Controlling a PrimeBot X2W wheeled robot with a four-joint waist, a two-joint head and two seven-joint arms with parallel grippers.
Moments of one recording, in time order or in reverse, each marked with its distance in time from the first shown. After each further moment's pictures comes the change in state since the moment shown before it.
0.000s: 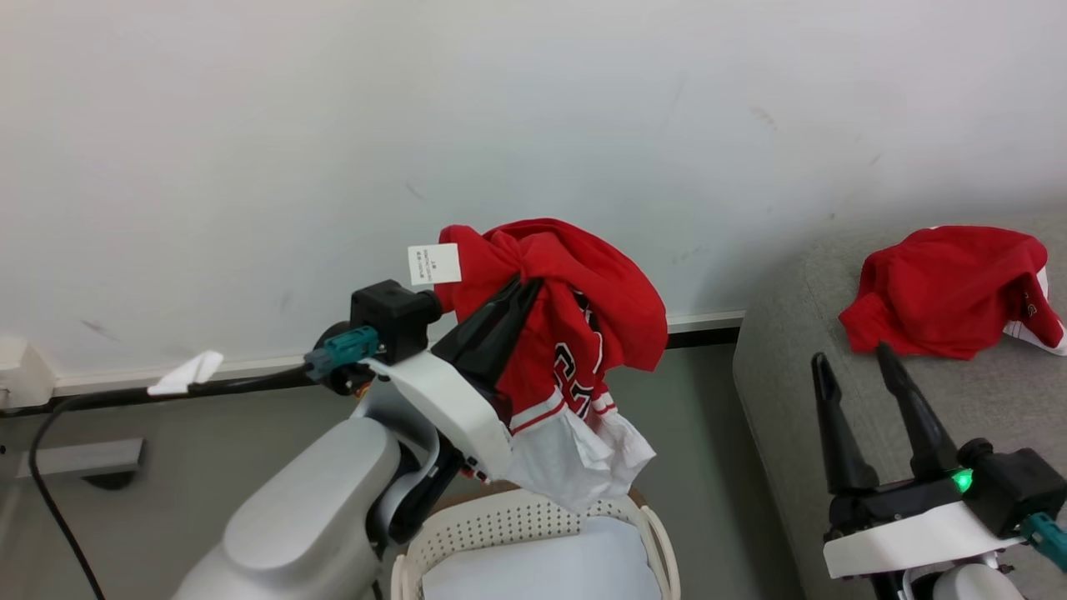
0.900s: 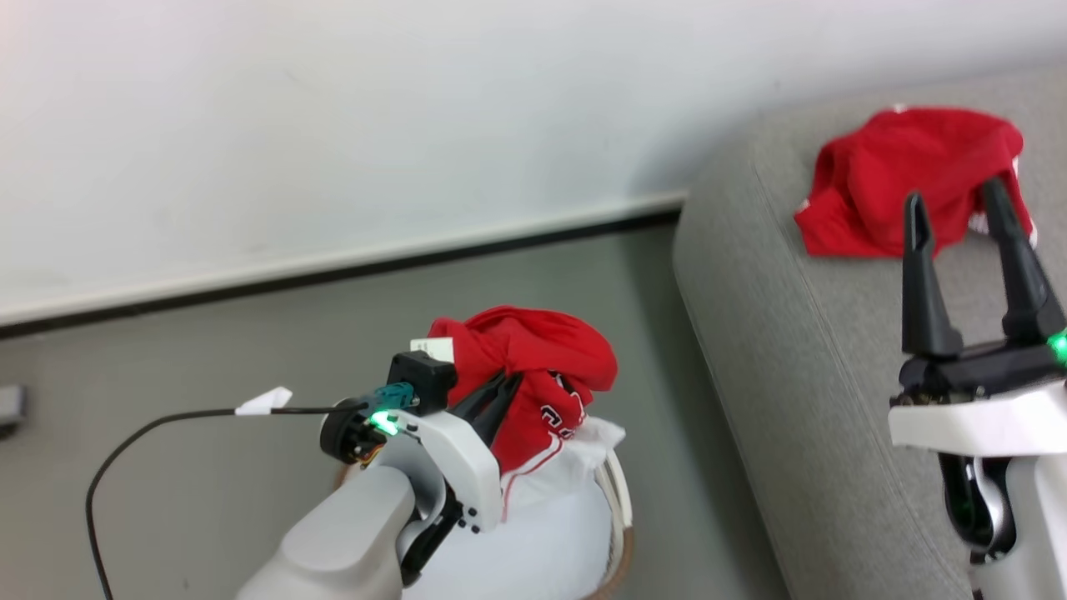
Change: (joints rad) left arm -0.050 -0.151 -0.128 0.562 0.009 -0.131 -0.086; right arm -0.213 -0.017 -0.099 -0.078 -0.066 0.000 0.000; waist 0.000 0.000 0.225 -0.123
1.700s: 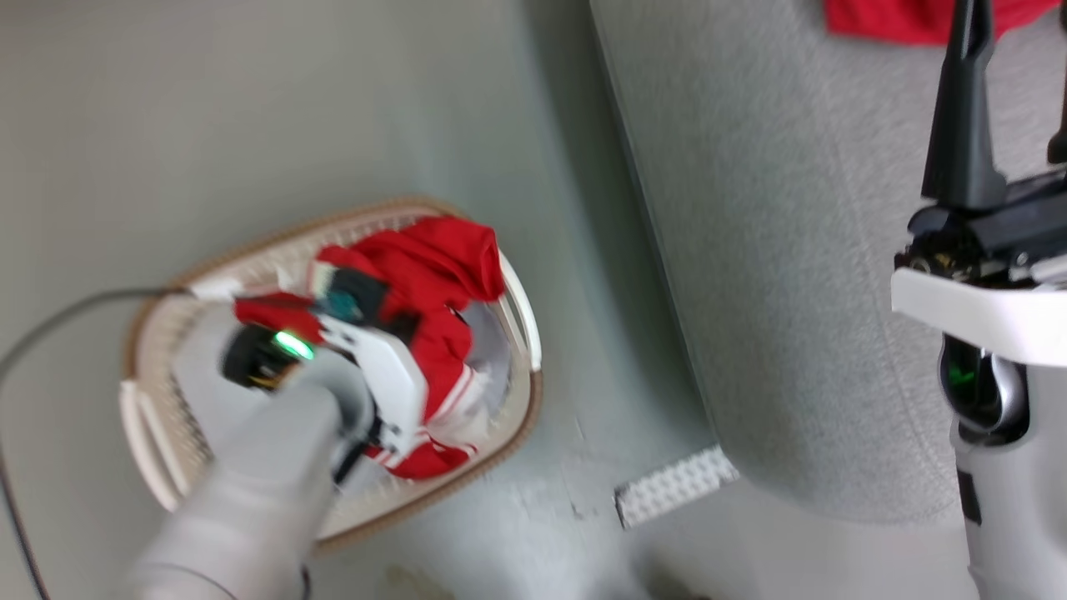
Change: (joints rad) left arm -0.202 0.050 0.050 0.229 0.134 -0.004 0.156; right arm -0.241 0.086 0.015 -0.144 -0.011 0.000 0.000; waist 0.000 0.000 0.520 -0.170
